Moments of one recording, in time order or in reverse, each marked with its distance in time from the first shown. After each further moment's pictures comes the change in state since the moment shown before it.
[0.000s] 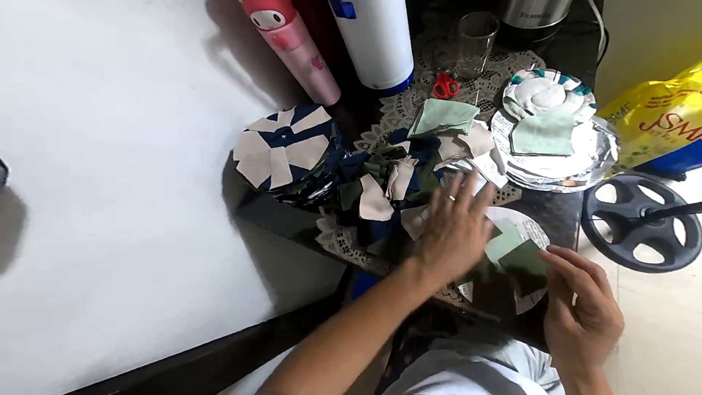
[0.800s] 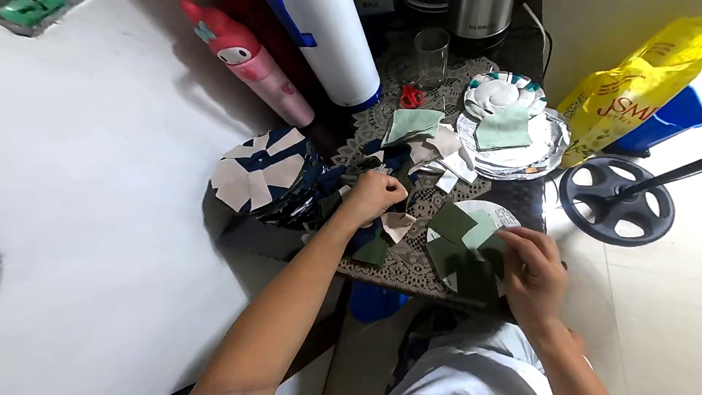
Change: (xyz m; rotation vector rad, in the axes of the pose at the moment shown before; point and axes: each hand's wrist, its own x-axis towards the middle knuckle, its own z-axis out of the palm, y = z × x) left_hand 0.032 -0.086 -0.064 -0.299 -0.240 -0.348; right_hand 0.006 -0.004 0.017 -0.102 0.002 -0.021
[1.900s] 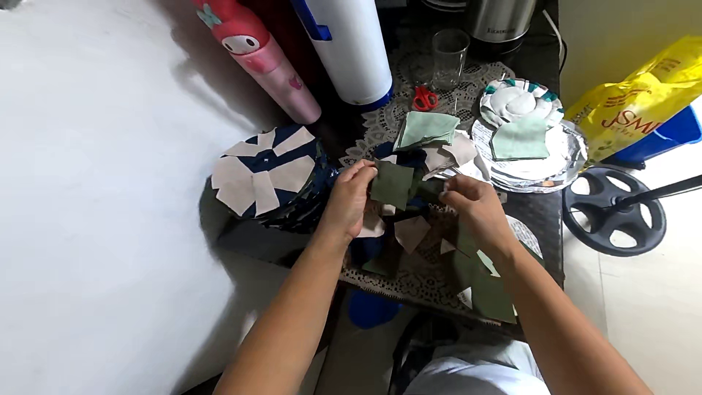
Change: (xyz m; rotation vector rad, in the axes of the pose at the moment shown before) left_hand -0.017 -0.014 -0.019 -0.706 0.332 -0.158; right_hand 0.113 -0.044 0.080 0.507 -0.537 0.493
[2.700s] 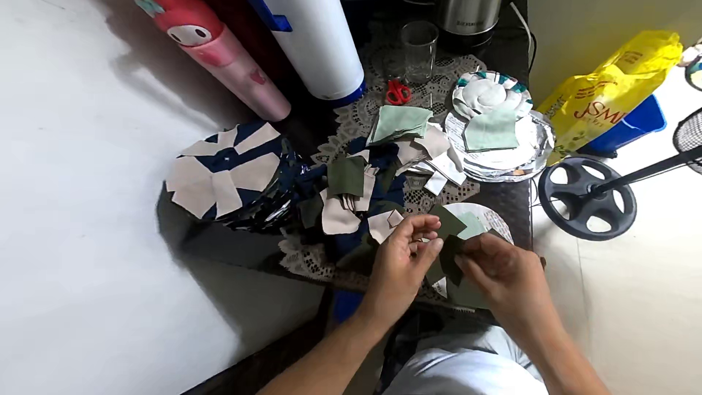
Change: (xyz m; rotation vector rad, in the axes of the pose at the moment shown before) left_hand -0.103 -0.036 0.078 -0.118 -0.299 0.286; right_hand -0.117 0.001 -0.033 -0.224 0.130 -0.139
